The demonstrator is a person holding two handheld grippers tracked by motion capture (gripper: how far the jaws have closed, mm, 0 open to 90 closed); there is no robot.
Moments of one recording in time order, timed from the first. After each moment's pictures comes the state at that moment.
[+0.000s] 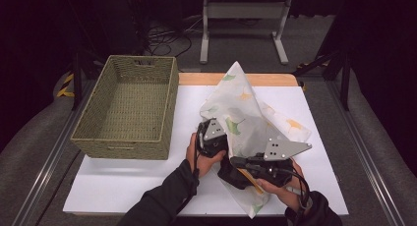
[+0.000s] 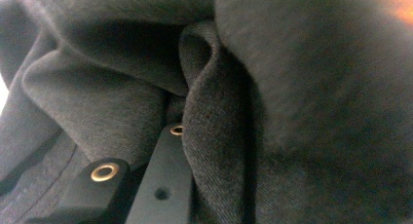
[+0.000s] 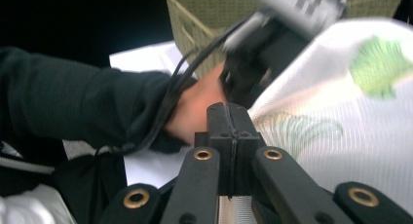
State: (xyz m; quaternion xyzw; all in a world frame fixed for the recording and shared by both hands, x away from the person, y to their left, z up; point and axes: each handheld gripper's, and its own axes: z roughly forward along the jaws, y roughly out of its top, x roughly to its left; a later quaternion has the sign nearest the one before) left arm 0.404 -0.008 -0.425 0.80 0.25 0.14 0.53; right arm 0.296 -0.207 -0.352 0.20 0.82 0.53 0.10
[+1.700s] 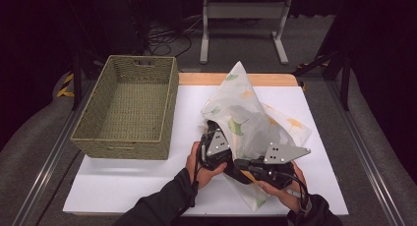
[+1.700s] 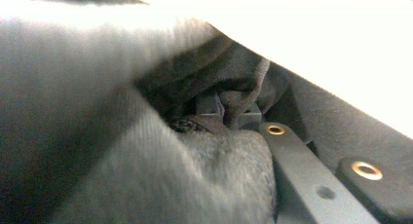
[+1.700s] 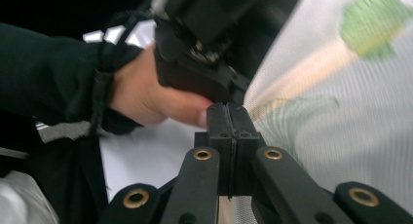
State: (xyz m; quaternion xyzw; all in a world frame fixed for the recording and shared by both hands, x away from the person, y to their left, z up) left arm 0.355 -0.007 -0.410 0.81 0.18 0.16 0.53; right arm 0.295 -0.212 -0.364 0.21 0.83 0.51 0.12
